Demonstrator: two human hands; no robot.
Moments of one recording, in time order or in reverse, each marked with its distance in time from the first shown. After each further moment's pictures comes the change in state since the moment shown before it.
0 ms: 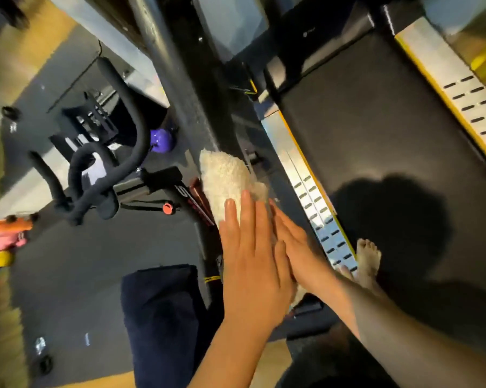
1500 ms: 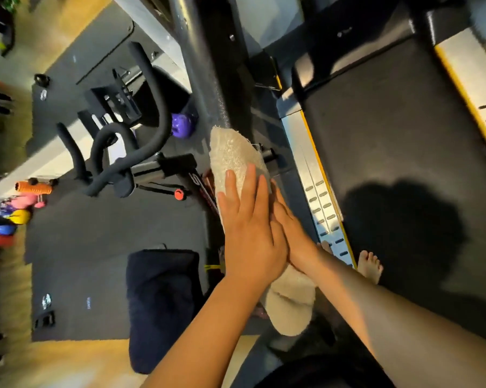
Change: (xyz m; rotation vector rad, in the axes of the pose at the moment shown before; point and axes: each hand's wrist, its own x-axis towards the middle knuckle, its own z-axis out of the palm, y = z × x) left_hand 0.047 0.004 -0.004 -0.065 0.085 -0.119; right_hand 0.023 -0.038 0.005 -0.233 -0.152 -0.081
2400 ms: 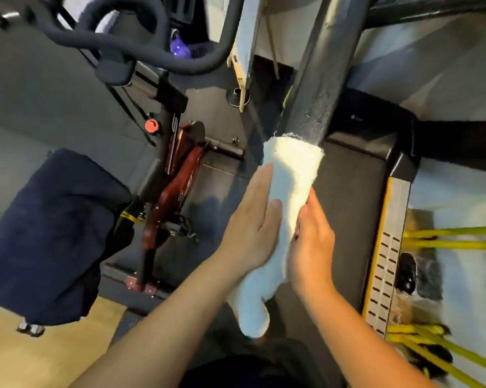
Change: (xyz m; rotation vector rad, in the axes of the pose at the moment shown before) left_hand -0.003 -0.042 0.009 -0.918 0.060 -0.385; right_hand -0.009 -0.042 0.016 -0.318 0.242 -0.100
